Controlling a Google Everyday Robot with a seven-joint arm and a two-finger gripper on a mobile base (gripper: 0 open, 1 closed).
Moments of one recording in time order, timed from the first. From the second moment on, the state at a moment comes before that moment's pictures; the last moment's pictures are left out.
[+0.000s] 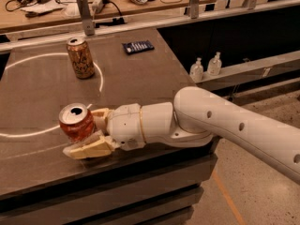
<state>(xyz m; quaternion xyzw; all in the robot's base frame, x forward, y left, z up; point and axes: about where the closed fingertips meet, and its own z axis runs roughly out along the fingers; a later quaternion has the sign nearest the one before) 0.405 0.159 0.863 -0.56 0.52 0.46 0.45</state>
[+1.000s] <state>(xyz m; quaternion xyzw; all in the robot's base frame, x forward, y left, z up) 0.421 0.068 0.912 -0.49 0.60 0.31 0.54</state>
